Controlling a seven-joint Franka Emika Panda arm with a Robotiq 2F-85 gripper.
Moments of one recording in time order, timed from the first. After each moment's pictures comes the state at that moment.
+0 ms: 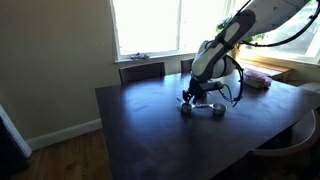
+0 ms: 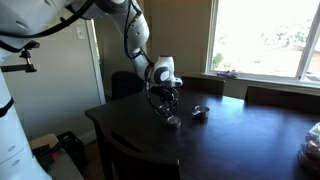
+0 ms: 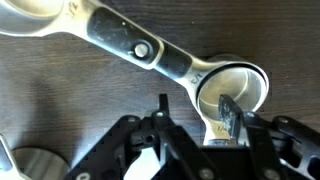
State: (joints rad) arm 0.05 0.79 0.01 -1.75 0.07 2.75 0.03
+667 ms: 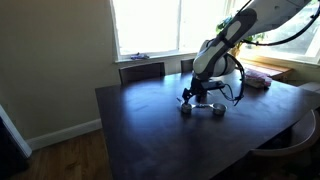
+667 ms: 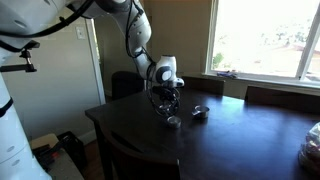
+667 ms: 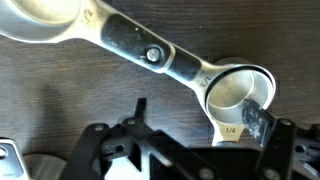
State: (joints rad) arm 0.02 0.79 0.03 -1.75 0.08 2.71 0.02
